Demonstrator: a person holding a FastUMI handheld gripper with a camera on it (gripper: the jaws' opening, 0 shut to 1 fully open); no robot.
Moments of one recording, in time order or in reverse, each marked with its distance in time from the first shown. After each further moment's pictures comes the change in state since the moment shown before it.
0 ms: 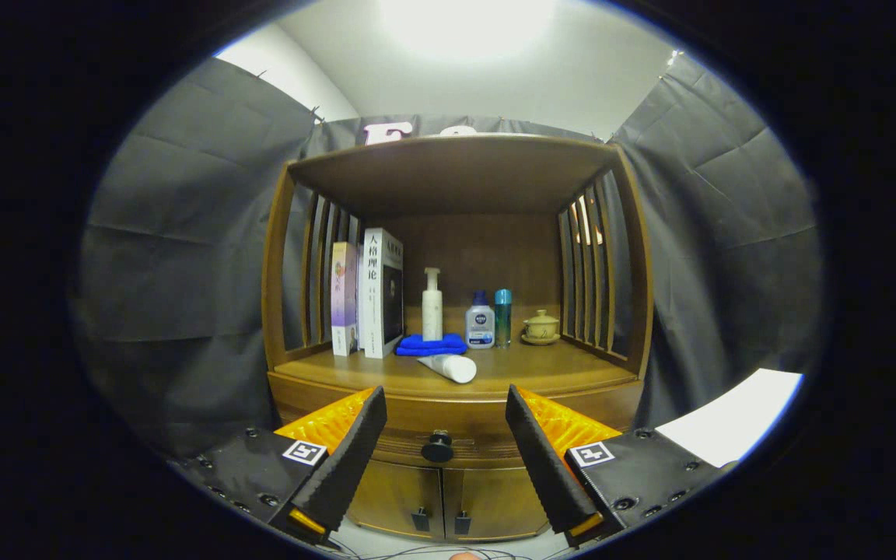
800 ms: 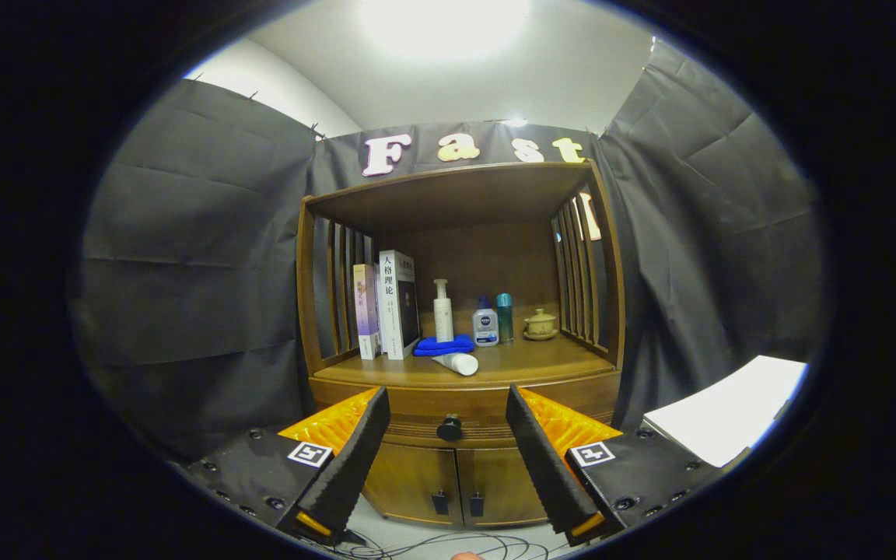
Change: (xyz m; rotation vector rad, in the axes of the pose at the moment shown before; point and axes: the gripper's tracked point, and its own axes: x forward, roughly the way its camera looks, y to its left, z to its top) arm -0.083 0.005 0.029 0.064 0.017 0.065
